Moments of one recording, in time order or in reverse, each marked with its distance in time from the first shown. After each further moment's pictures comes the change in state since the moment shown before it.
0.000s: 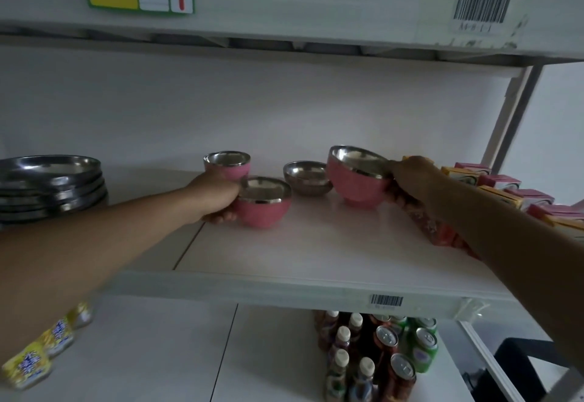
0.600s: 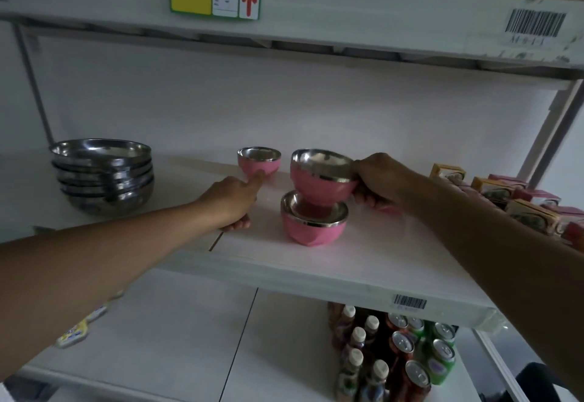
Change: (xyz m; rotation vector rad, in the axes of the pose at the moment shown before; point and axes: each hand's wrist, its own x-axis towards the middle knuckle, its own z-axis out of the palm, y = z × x) left_hand -0.049 -0.026 -0.015 0.059 0.077 -0.005; right_hand -0.034 -0.059 0.068 -0.126 -0.268 -0.200
